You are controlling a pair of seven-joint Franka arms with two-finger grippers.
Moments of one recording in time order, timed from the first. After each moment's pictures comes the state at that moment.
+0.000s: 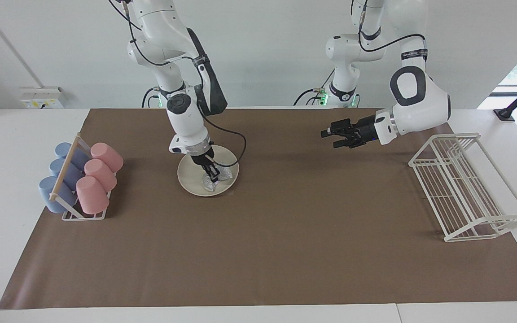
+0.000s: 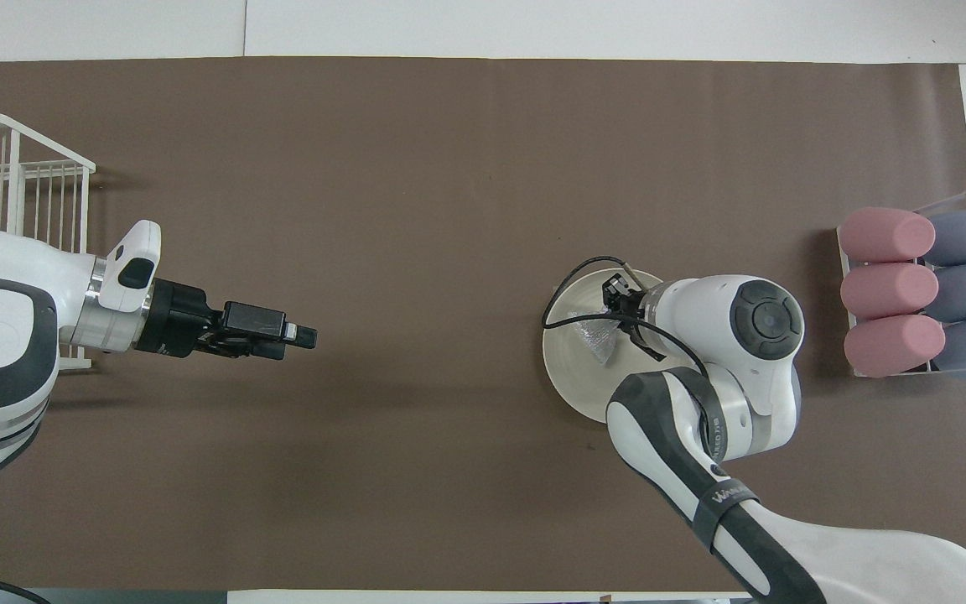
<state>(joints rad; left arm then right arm) -0.07 -0.02 -0.02 -2.16 -0.91 1.77 0.33 0.36 0.15 -0.04 -2.29 0.23 2.59 1.06</state>
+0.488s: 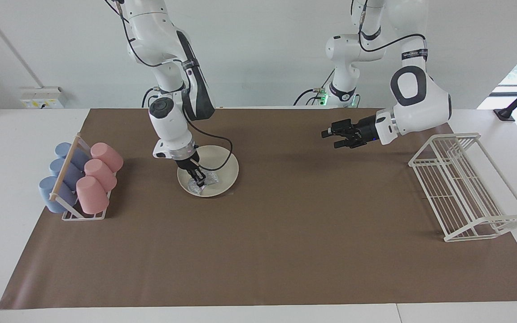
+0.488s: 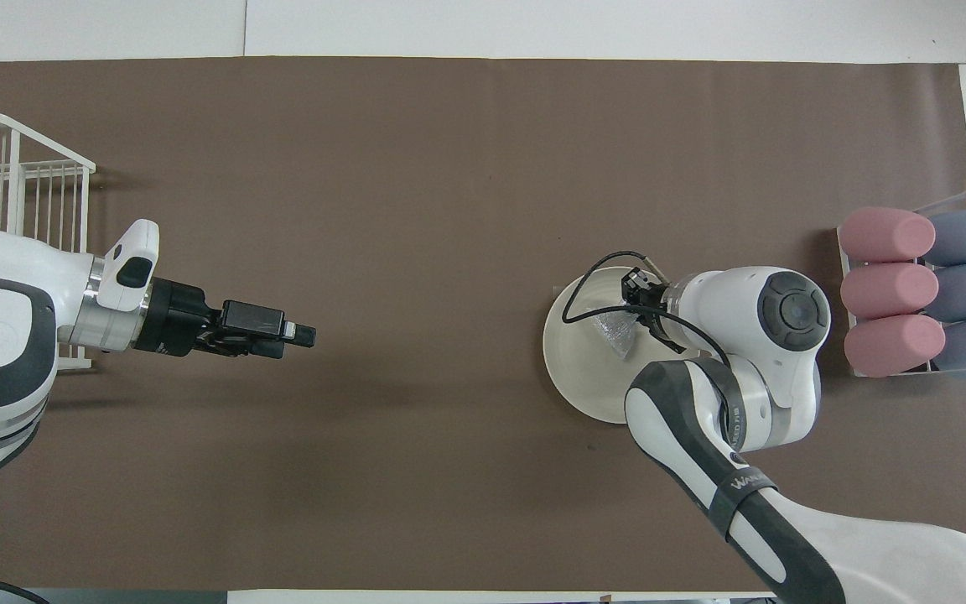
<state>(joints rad) -0.07 -0.02 -0.02 -2.16 -0.91 1.78 0.33 0.36 0.15 -0.04 -2.30 0.23 2.59 1.04</state>
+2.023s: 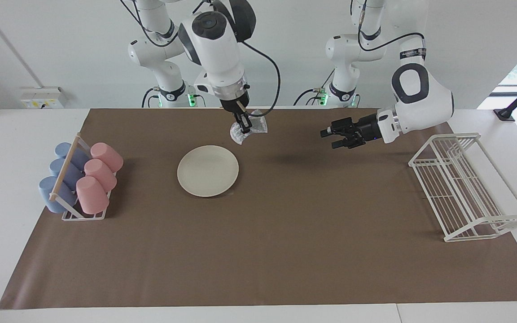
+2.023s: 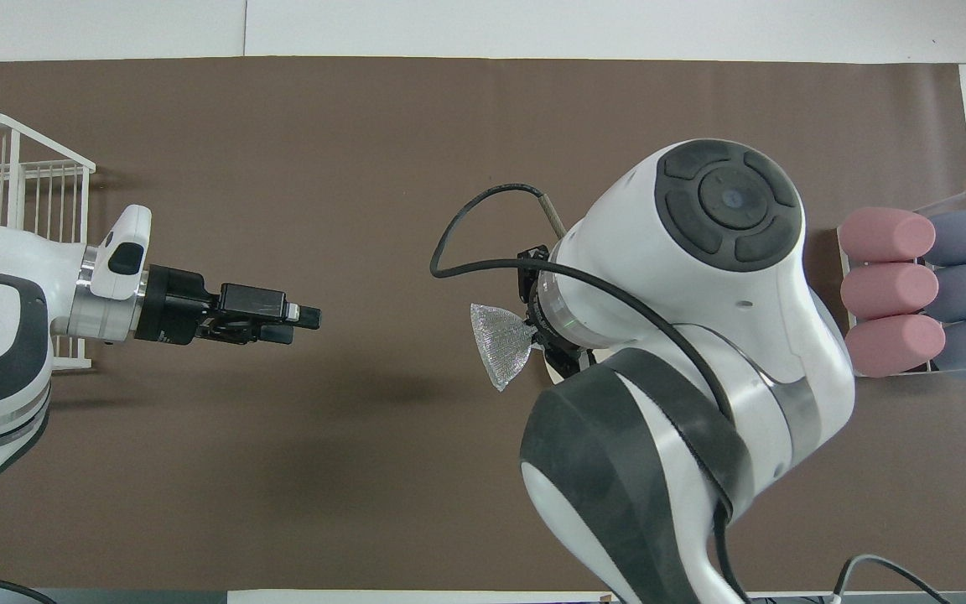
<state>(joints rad) -0.07 -0.02 -0.03 -2.14 -1.03 1.77 0.32 0.58 0.11 -0.04 -1.58 0.18 1.68 1.73</state>
